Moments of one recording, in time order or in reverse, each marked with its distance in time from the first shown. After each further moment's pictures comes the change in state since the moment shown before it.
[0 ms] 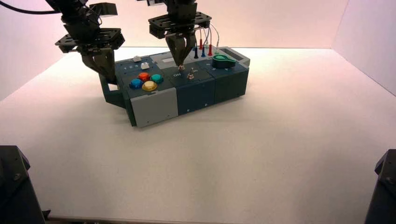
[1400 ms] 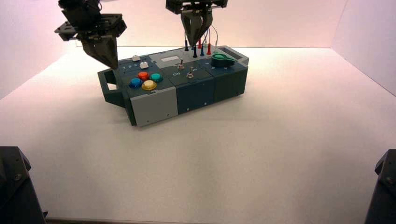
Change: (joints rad) left arm -0.043 -0.155 0.023 -0.002 0.031 -0.009; right arm -0.058 -0.150 0.075 0.026 0.029 -0.052
